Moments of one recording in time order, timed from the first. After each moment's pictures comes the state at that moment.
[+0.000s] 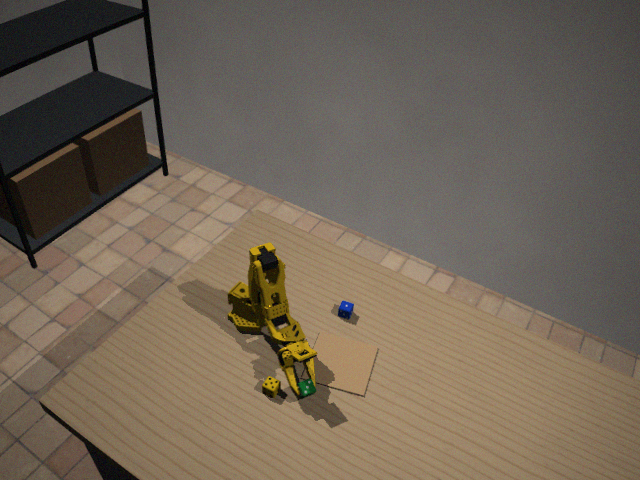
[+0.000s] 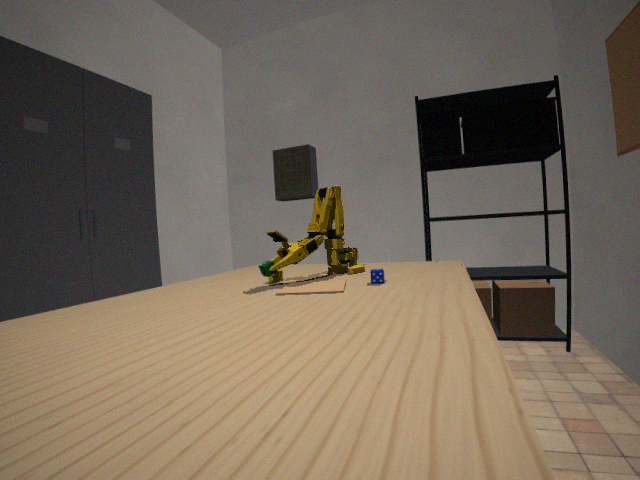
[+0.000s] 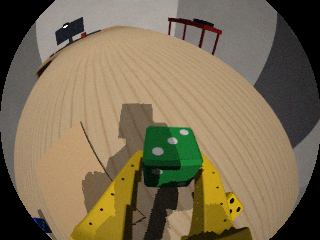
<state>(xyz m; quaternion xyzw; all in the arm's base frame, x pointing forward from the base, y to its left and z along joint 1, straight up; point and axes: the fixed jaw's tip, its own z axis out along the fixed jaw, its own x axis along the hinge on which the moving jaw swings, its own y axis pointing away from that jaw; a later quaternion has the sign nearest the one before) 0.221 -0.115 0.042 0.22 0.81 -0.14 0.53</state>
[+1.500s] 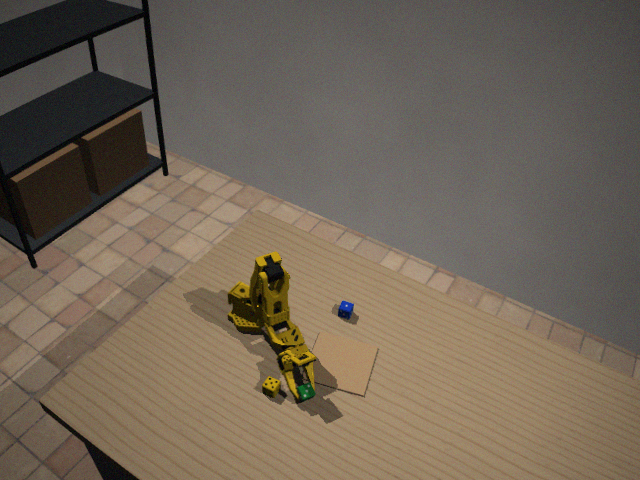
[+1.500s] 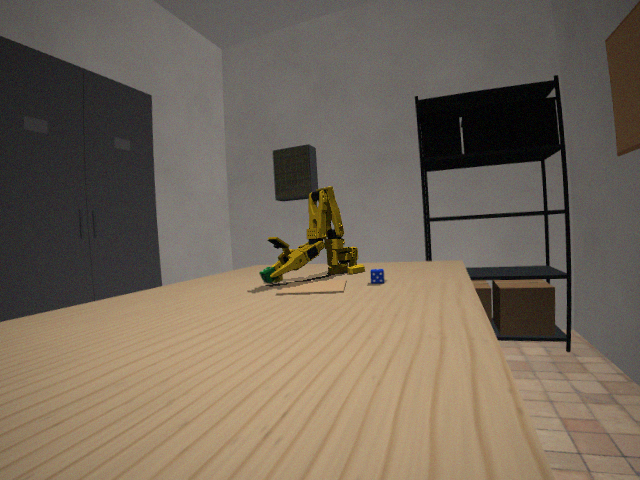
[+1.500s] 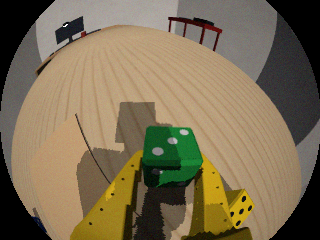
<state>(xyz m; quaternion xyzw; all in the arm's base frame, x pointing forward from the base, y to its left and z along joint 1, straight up) 0.219 -0.114 0.026 0.22 0.81 -0.14 0.53</state>
